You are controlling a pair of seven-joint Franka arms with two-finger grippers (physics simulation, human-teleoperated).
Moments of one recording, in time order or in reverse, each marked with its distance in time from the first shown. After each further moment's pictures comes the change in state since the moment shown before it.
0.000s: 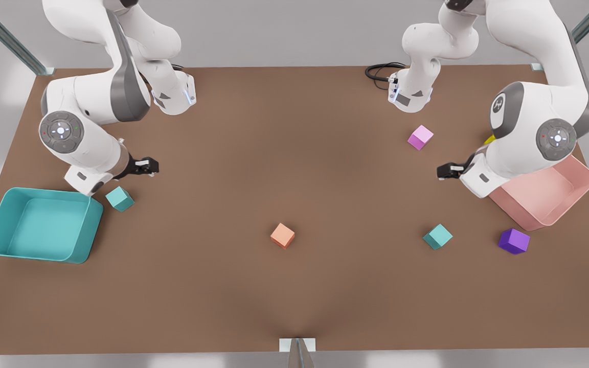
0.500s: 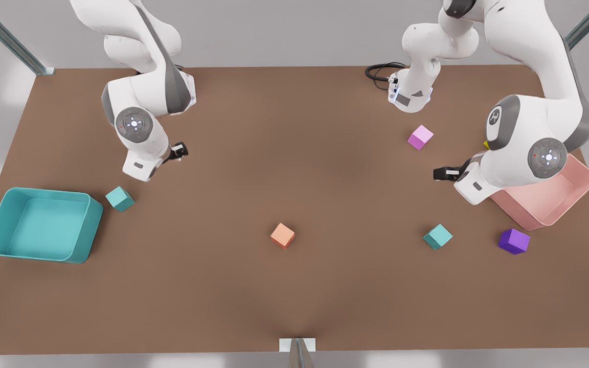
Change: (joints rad) left arm 0.004 0.049 0.000 0.011 -0.006 -0.069 0.000; right arm 0.127 -0.171 0.007 -0.412 -0.038 0.183 -0.096
